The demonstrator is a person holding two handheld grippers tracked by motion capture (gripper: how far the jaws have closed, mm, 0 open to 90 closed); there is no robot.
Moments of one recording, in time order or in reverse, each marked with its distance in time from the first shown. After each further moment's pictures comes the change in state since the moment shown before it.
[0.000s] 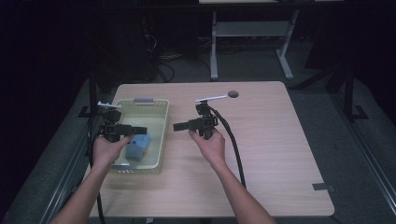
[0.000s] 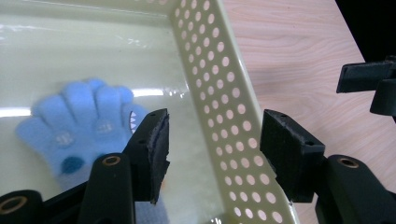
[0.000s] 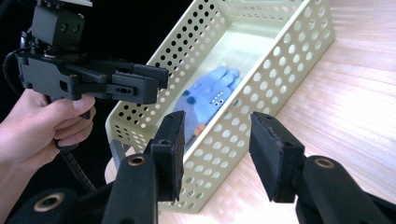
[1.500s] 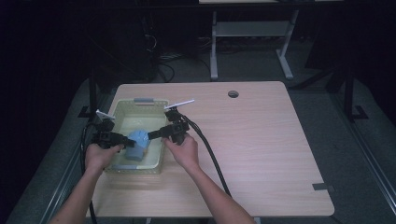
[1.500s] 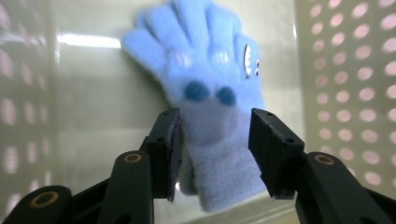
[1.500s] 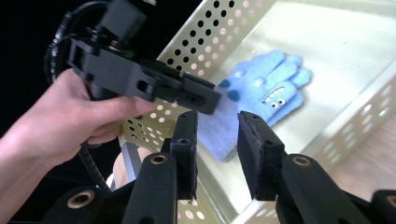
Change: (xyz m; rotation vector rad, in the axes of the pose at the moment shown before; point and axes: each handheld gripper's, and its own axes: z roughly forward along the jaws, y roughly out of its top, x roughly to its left) left arm 0.056 -0.016 0.008 0.166 0.163 -0.156; right arm 0.040 0.000 0.078 0.094 0.040 -0.046
